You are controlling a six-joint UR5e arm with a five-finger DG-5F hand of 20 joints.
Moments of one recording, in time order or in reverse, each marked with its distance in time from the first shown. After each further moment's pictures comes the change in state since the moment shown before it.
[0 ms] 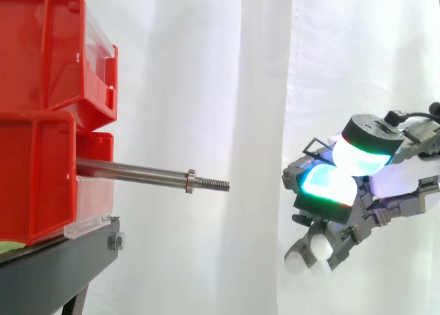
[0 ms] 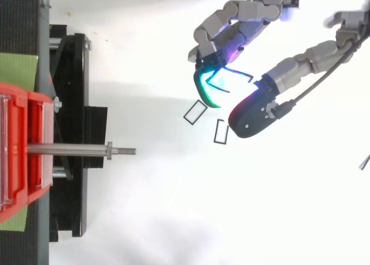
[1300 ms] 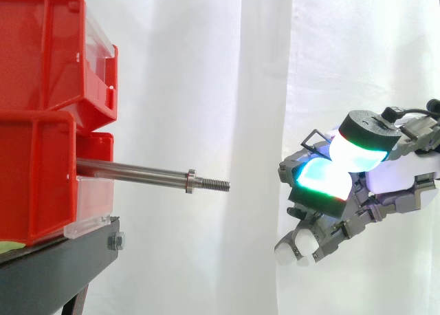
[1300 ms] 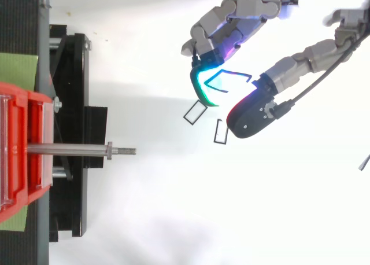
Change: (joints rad) arm 0.000 0.000 0.000 0.021 0.000 0.000
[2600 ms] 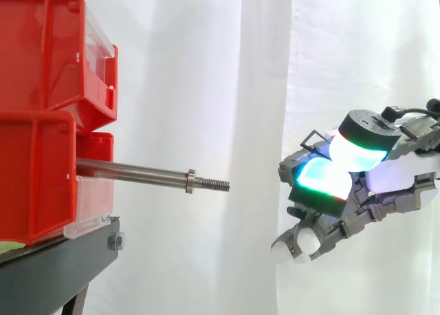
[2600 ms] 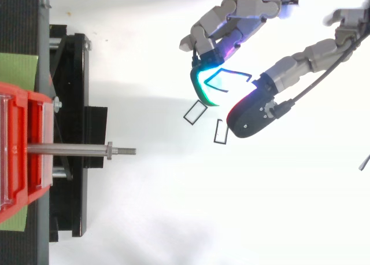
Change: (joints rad) arm 0.000 0.000 0.000 0.000 0.000 0.000
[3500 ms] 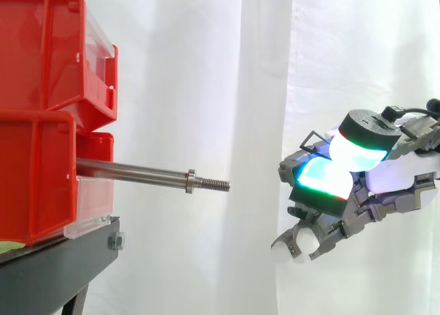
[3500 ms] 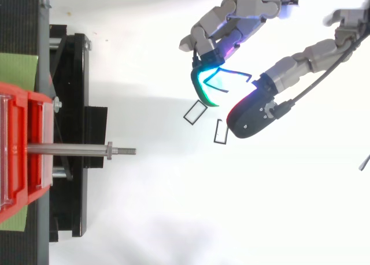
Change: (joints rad) arm 0.000 0.000 0.000 0.001 0.000 0.000
